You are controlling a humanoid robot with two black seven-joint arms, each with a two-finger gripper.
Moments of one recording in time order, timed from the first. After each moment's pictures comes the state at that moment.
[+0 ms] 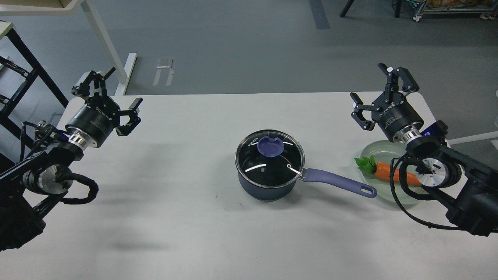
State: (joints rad) left arm -0.53 0.57 -0.72 -0.98 0.07 -0.35 -0.37; right arm 0.69 -0.48 0.45 0.89 0.10 0.31 0.49
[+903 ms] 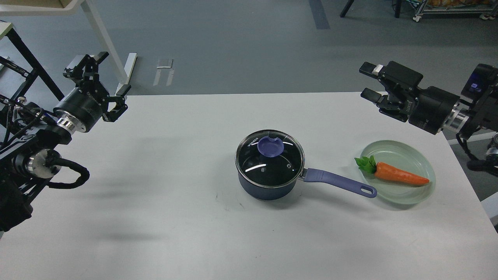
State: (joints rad) left arm -0.63 0.59 -0.69 -0.89 0.20 -0.33 -0.37; right arm 0.83 -0.92 0.40 1.30 -0.85 0.32 0.49
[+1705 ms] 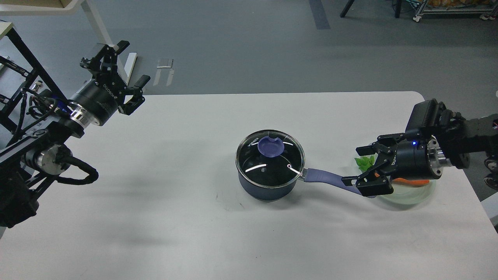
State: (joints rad) left arm -0.65 0.60 -0.69 -1.04 0.29 -0.32 -0.40; right arm 1.19 -0.95 -0.15 1.52 -1.89 0.19 0.49
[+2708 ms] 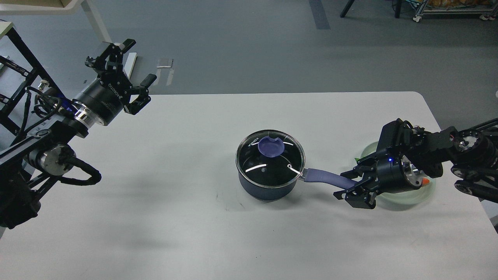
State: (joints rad) left arm -0.64 0.60 -0.69 -1.09 0.31 -0.31 -0.40; right arm 1.23 -0.80 -0.30 1.39 -1.89 0.18 0.49
